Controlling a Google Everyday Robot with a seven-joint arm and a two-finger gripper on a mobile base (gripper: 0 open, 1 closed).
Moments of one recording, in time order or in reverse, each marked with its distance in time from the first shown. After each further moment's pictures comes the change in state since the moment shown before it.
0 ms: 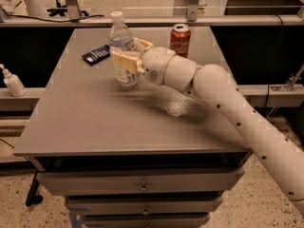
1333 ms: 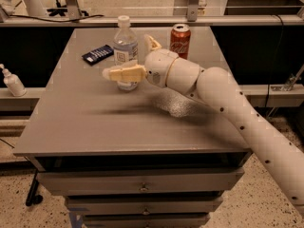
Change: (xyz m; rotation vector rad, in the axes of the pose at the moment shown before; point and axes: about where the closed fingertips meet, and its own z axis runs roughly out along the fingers) arm -0.001 -0.003 -0.009 -0.002 0.003 -0.004
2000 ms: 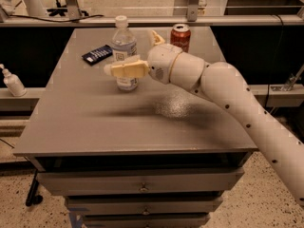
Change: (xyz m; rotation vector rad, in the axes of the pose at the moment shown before) arm 0.018 -0.001 -0.006 -0.011 -0.009 -0.031
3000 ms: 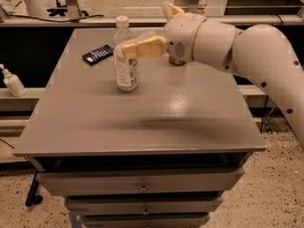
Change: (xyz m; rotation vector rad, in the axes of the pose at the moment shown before) arm 0.075 0.000 -0.042 -0.036 -0.108 -0.106
